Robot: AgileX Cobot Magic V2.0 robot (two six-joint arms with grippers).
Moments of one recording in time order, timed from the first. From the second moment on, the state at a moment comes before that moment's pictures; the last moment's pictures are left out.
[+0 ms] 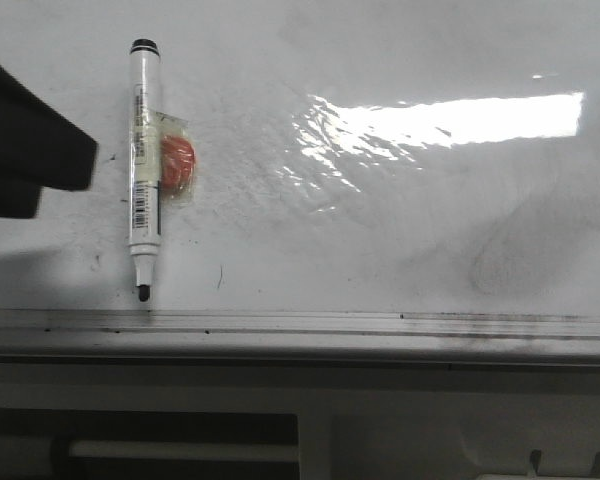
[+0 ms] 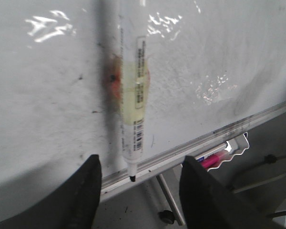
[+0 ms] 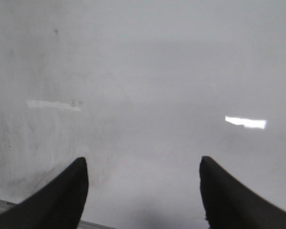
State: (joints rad) left arm -0.66 0.97 -0.54 -0.87 0.31 0.43; right arm 0.13 0.37 -0.62 0.03 0.70 0.06
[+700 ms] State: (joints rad) left arm -0.80 1.19 -0.54 -1.02 0.08 0.43; right arm 0.17 0.38 -0.62 0.03 0.68 0.06
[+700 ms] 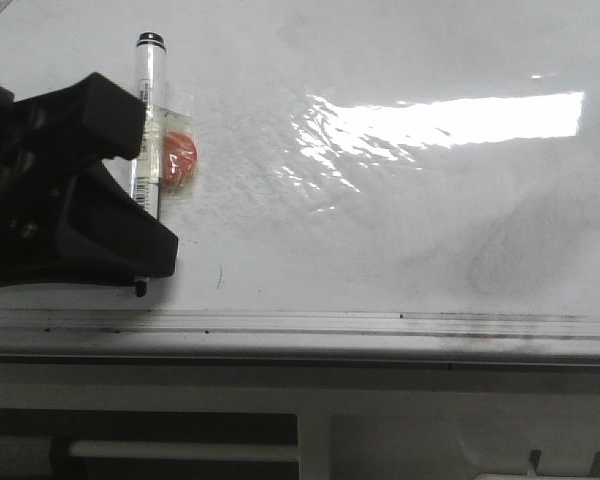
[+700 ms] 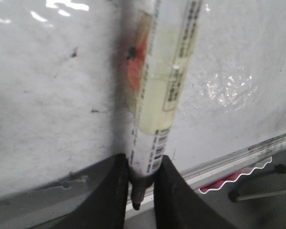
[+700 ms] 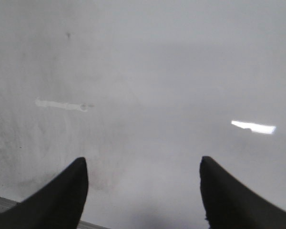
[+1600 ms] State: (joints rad) left arm -0.86 1.06 -0.60 -1.49 0.68 1.62; right arm 0.39 0.77 -0.66 1.19 0.86 -1.35
